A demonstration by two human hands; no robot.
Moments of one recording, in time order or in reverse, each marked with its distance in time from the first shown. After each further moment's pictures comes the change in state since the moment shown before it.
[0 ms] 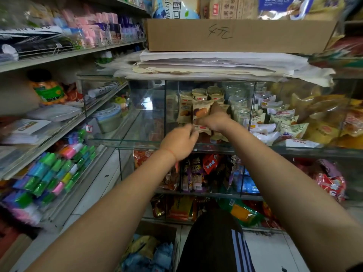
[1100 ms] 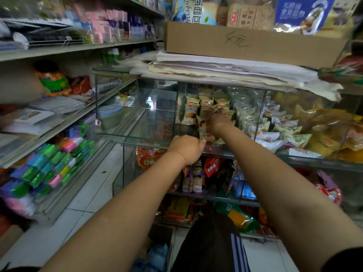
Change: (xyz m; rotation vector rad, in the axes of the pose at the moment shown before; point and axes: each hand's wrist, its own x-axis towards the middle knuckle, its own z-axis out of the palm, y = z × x) left_hand -0.003 -0.008 0.007 0.318 -0.212 0.042; right_hand 0.029 0.002 0.028 -0.713 -0.036 -0.051
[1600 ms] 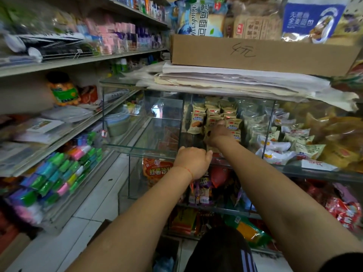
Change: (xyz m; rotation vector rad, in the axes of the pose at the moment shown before) left_hand -0.001 0.004 0.001 0.042 0.062 -0.006; right_hand 0.005 -0.018 0.012 0.188 0.016 0.220
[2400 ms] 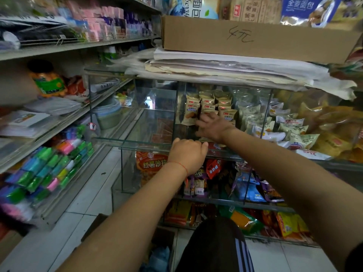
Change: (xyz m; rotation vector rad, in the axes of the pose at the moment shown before) left_hand -0.004 -0.001 0.004 0.099 0.125 0.072; right_hand -0.018 0.019 -0.025 -1.129 0.090 -0.817
